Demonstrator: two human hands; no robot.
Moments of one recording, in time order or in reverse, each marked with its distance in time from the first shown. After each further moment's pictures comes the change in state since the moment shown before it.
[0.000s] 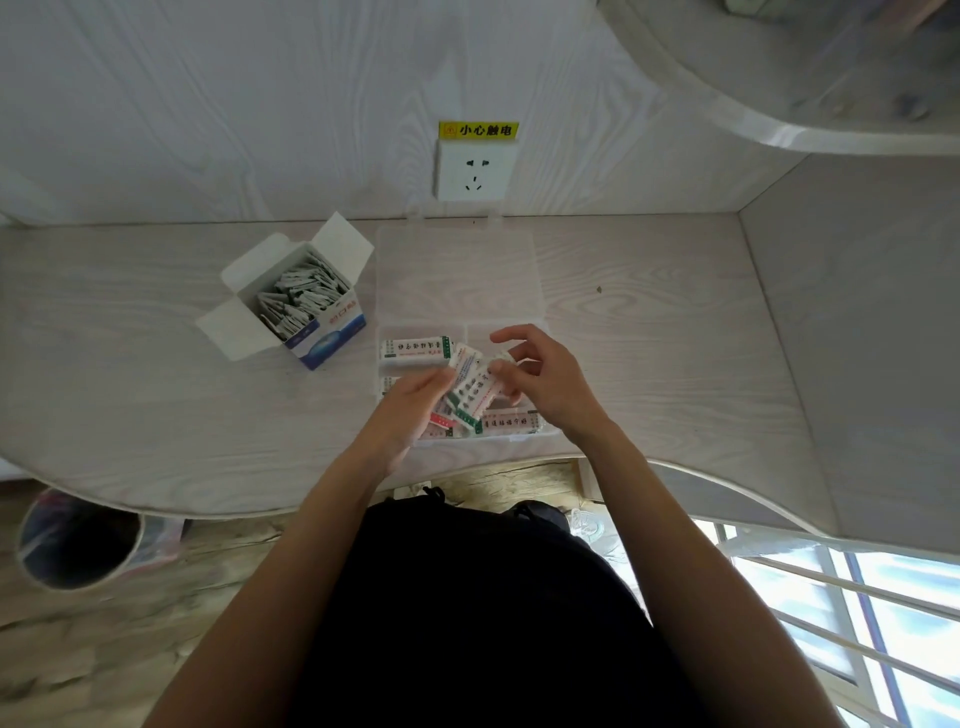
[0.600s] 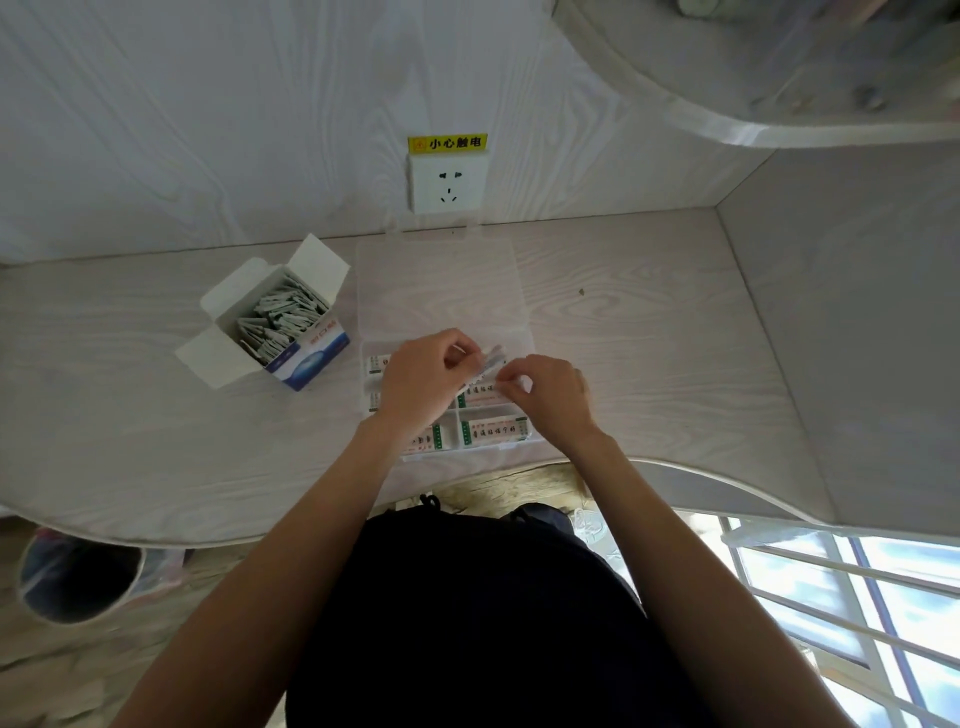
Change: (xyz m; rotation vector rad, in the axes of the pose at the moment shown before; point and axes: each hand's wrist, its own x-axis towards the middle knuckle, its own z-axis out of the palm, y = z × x) left_hand 0.036 0.033 0.020 0.775 0.140 0.478; right_hand 0.006 0.023 -0.008 -0.742 0.130 -0.012
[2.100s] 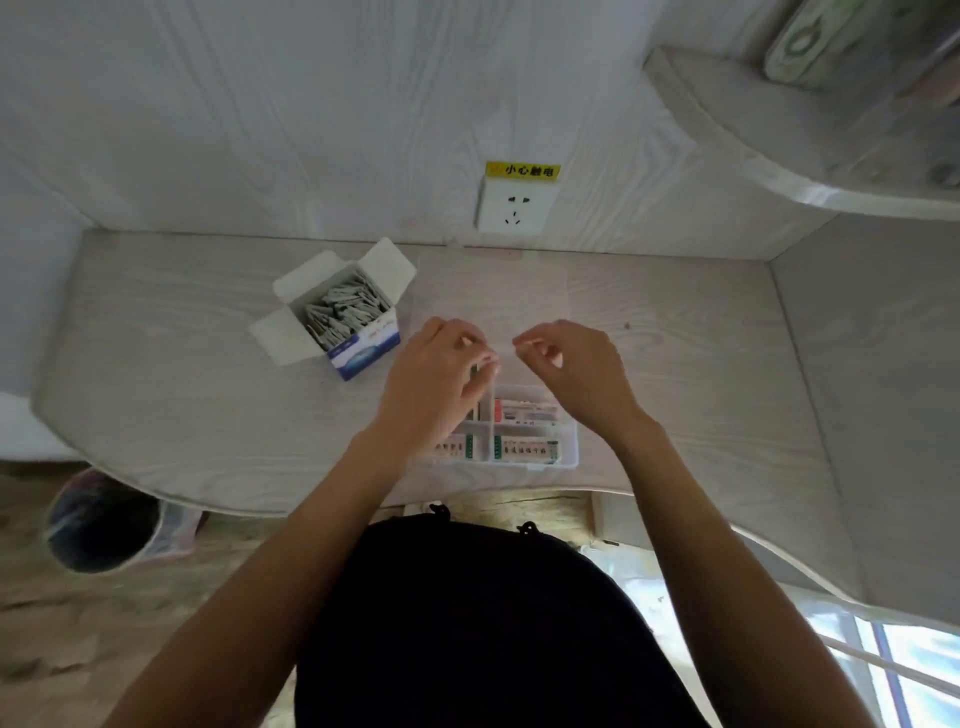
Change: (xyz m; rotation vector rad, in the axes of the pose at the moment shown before) left_hand -0.029 -0.003 -0.037 0.408 0.304 0.396; right_hand 0.010 -0.052 -0.052 0.048 0.030 -0.257
